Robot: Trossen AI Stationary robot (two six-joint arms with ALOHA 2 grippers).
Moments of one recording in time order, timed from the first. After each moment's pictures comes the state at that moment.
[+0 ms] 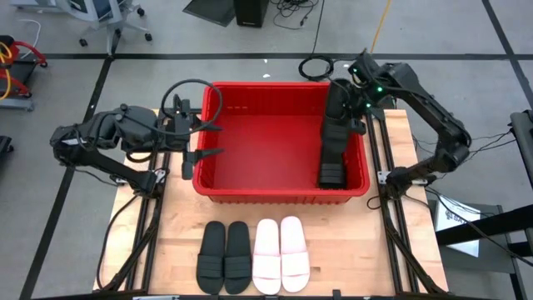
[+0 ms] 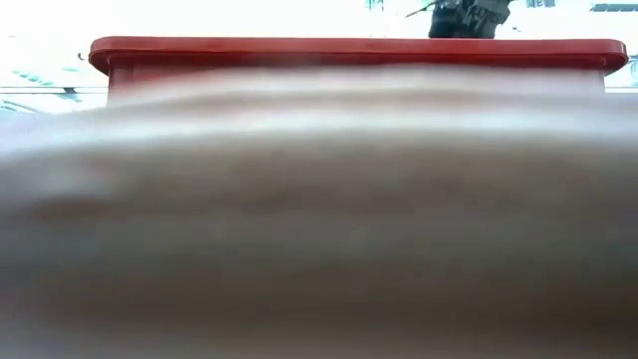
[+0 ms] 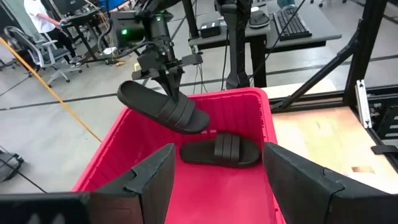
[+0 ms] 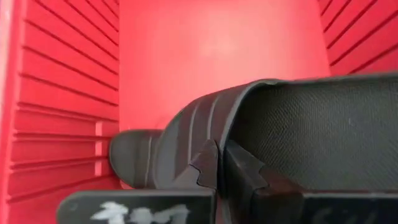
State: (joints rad) left arm -0.14 1.16 1.64 -0.80 -0.29 0.12; right arm -0.87 1.43 1.59 -1.41 -0.48 -0.69
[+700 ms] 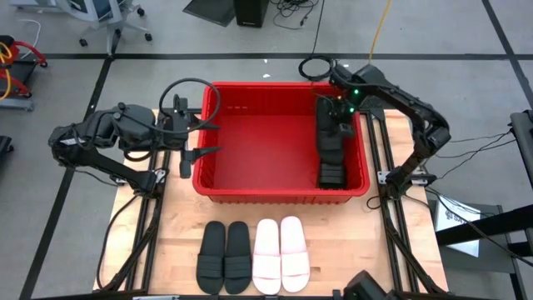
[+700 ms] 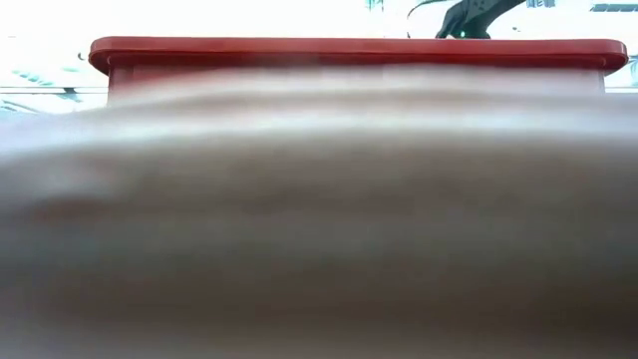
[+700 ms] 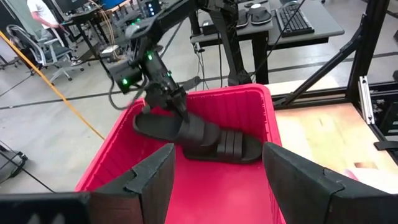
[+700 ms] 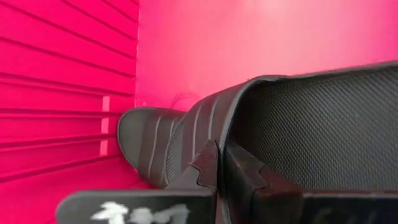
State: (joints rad) left arm -0.13 1.14 1.64 -0.82 -0.29 0.12; right arm -0.88 1.65 1.48 -1.42 -0.55 -0.84
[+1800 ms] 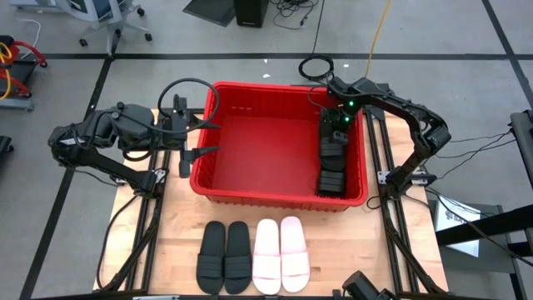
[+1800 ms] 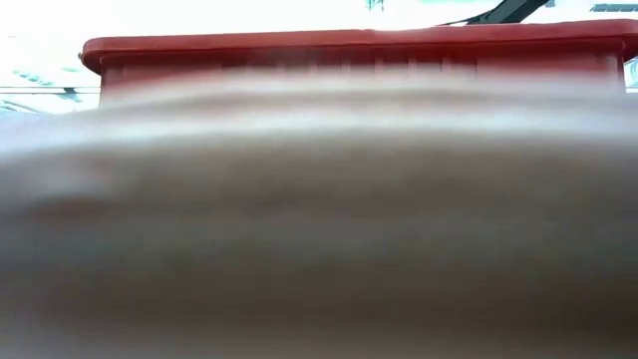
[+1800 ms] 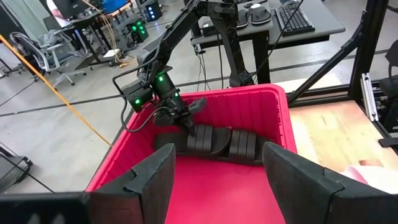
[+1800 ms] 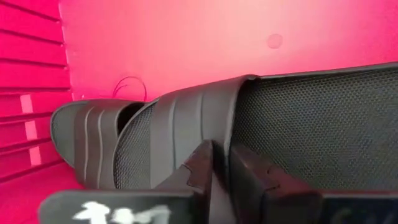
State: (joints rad) left arm -0.13 1.14 1.64 -0.82 -0.29 0.15; right arm -0.89 1.64 1.28 -1.21 -0.42 -0.65
